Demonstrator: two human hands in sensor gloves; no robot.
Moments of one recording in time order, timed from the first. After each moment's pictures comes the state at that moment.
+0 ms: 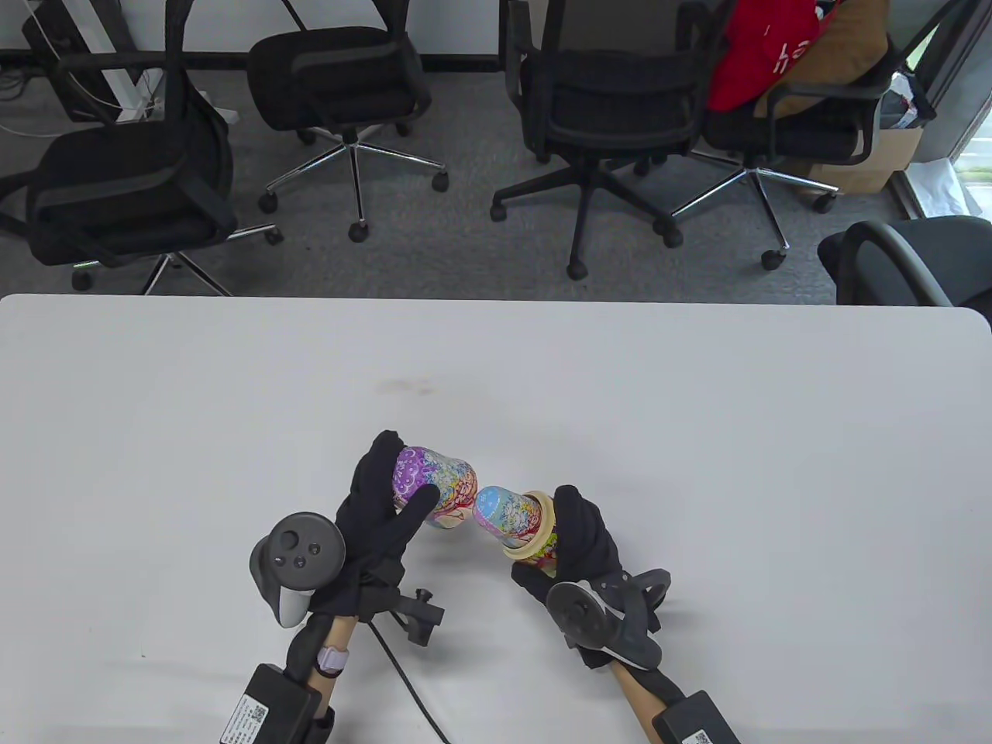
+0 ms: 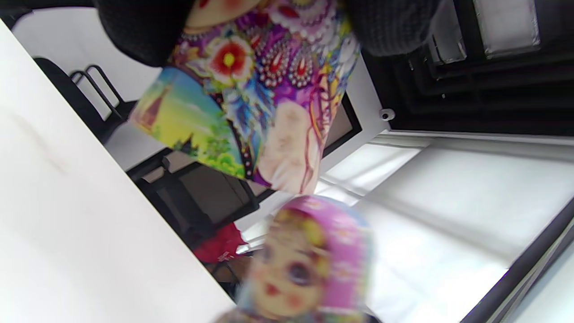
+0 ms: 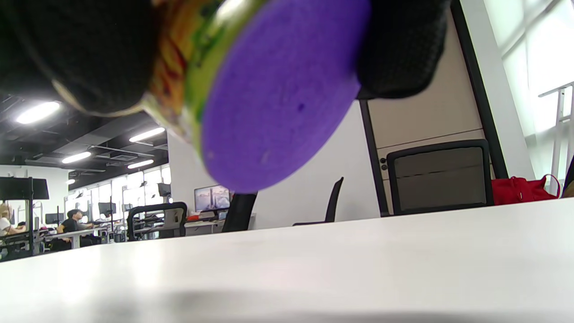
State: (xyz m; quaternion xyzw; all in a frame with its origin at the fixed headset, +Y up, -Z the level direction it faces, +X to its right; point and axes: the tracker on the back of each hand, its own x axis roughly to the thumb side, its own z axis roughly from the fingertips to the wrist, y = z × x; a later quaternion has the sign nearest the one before) left_hand -0.187 -0.686 -0.269 0.13 -0.12 0.48 0.86; right_hand 0.090 -0.735 -0.238 0.14 -0.22 0.96 0.13
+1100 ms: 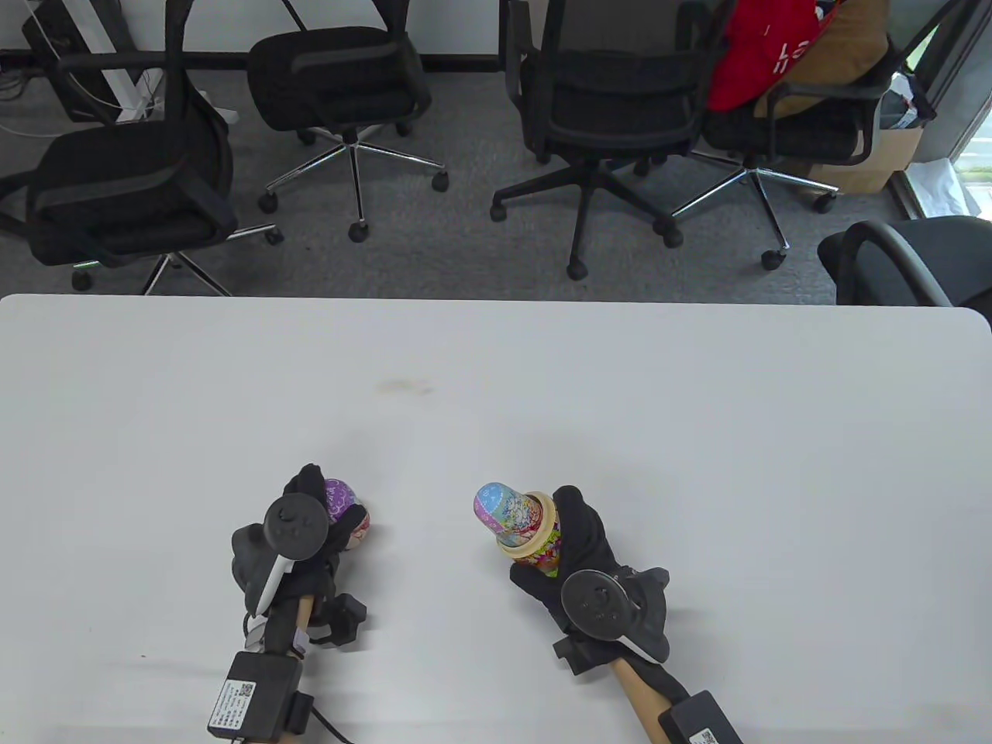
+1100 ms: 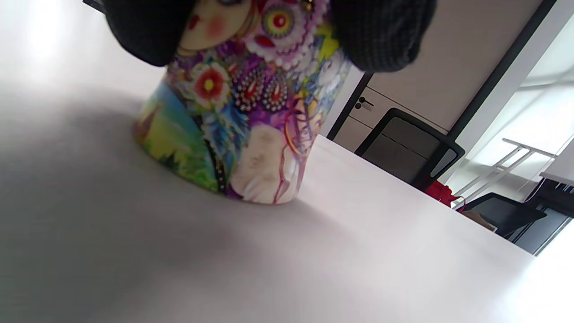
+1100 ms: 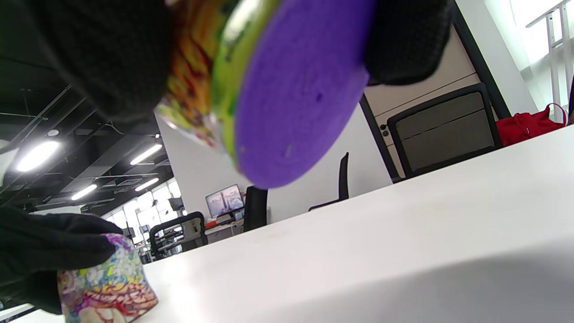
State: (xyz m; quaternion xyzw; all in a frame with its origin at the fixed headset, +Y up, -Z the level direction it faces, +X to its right) left_hand -0.252 -0.768 -0.301 0.01 0.08 0.24 0.97; right_hand 0.094 -0.736 -0.240 0.14 -0.17 0.95 0.22
